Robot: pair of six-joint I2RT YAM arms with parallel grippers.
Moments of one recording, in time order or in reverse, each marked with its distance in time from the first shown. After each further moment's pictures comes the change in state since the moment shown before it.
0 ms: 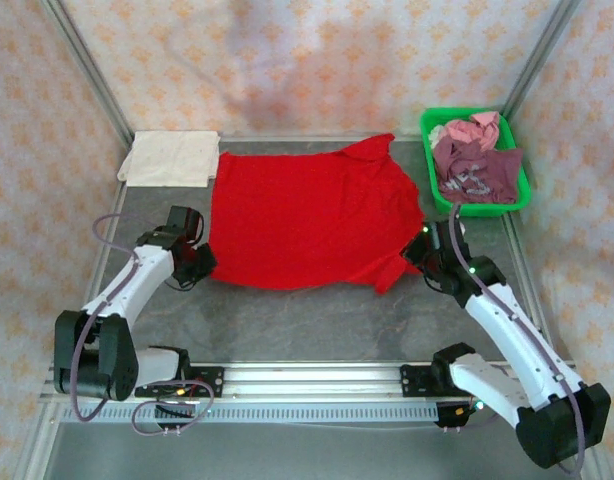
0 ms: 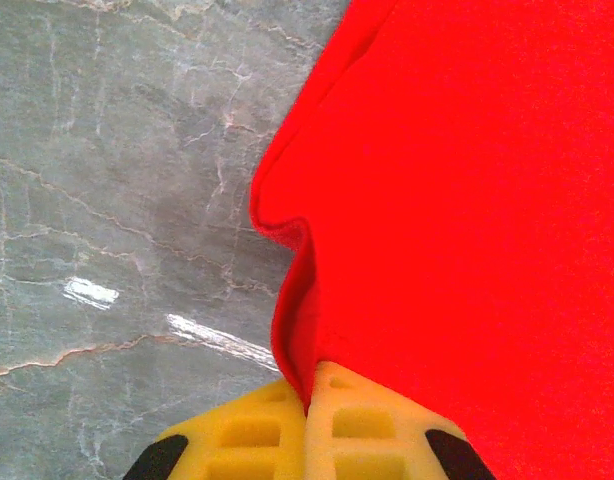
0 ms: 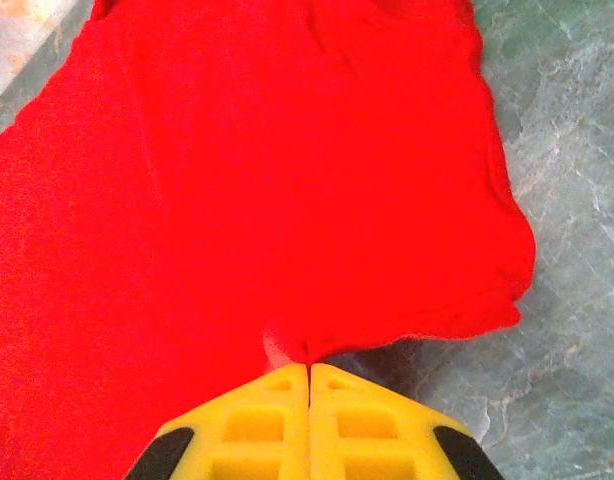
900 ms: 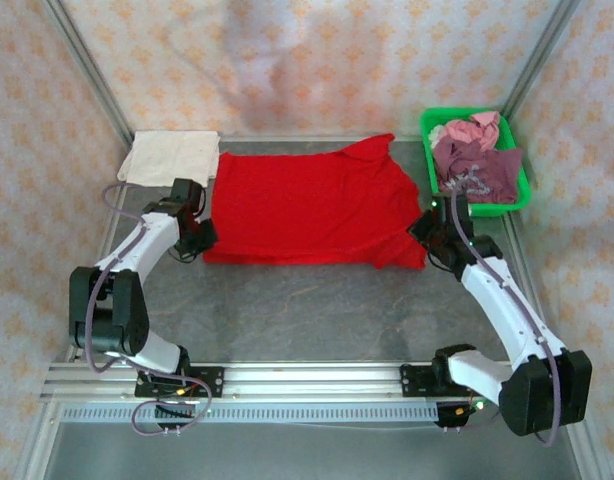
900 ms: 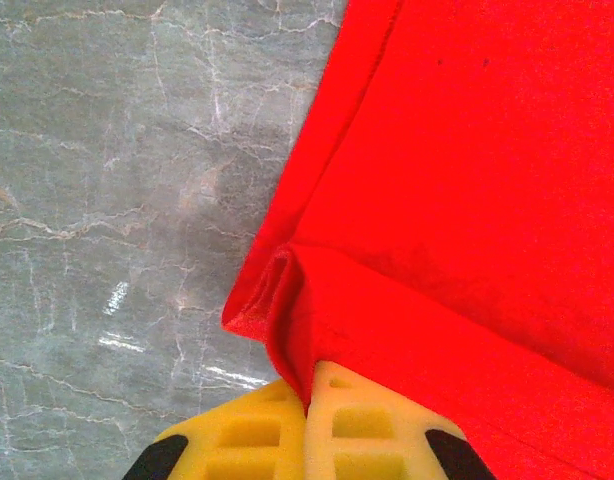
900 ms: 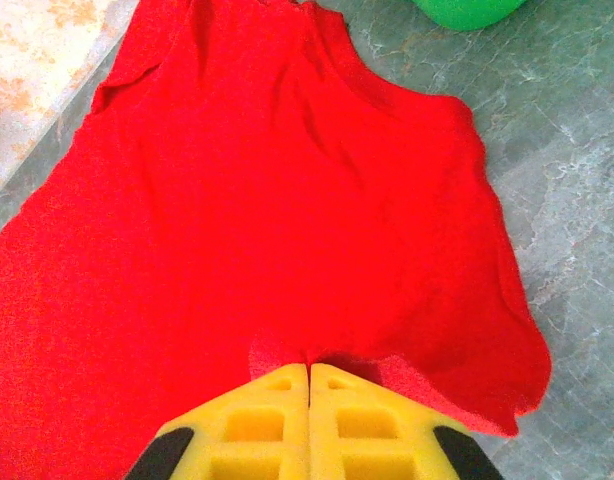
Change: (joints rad) left arm 0.025 0.243 0.235 0.023 -0.037 0.136; right arm -0.144 0.185 0.072 0.139 -0.057 -0.048
